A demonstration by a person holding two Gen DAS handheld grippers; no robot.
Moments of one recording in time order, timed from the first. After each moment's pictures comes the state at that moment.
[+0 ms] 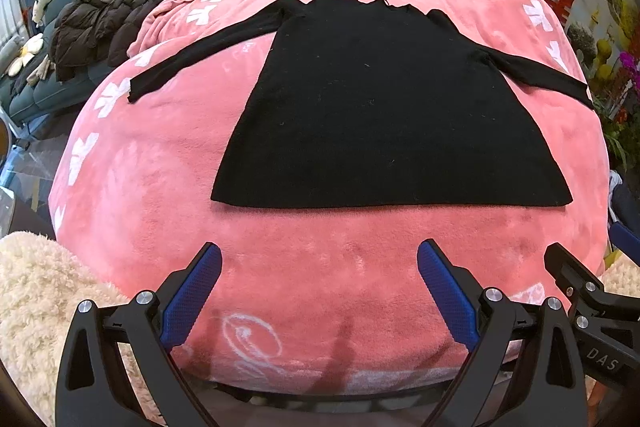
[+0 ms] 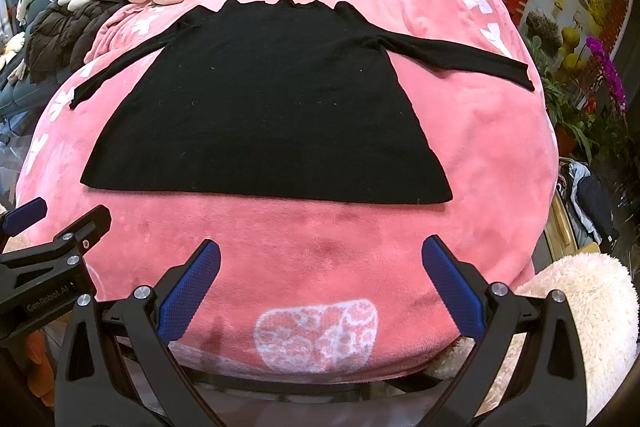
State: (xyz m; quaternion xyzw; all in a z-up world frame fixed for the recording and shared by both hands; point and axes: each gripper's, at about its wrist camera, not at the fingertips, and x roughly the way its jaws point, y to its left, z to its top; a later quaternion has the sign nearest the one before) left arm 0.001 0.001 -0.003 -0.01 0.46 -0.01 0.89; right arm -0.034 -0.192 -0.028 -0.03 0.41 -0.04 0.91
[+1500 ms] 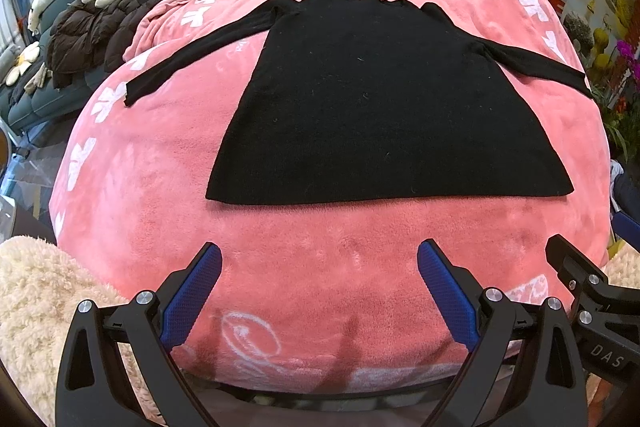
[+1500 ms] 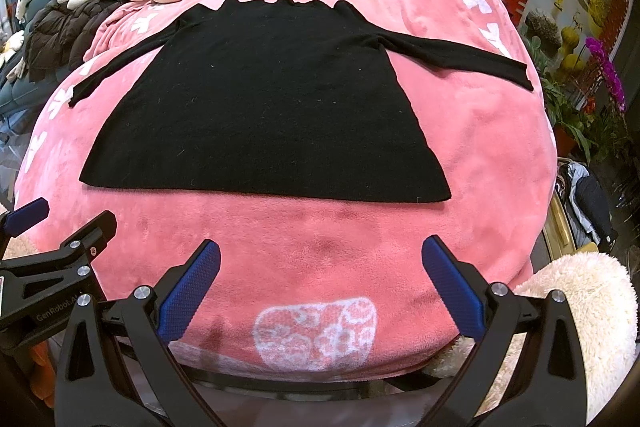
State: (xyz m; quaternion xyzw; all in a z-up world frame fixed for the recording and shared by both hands) left arm 0.000 -0.005 -0.005 0.00 0.46 -0.02 0.89; right arm -0.034 -0.193 -0.028 -0.03 0.41 -0.04 0.91
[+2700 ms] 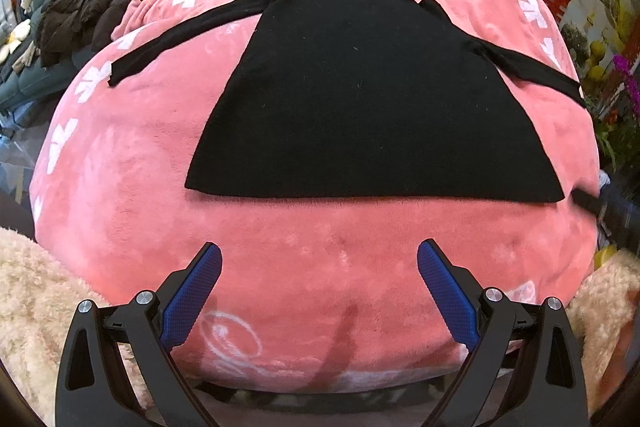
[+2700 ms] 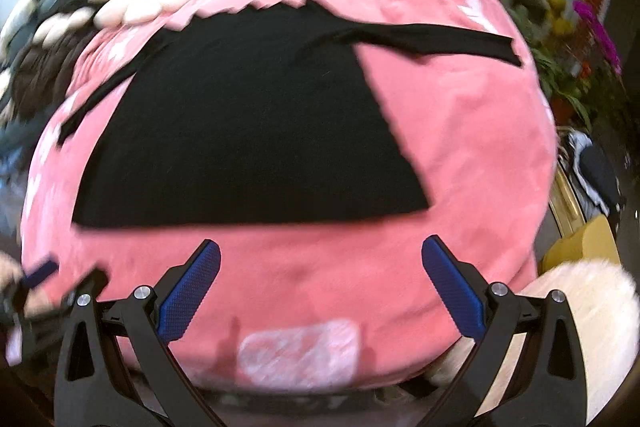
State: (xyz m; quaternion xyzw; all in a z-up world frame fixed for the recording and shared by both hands) left arm 0.010 -0.002 -0.016 -0.04 0.48 -0.04 0.88; right arm 0.007 -0.260 -0.006 0.05 0.41 -0.08 0.91
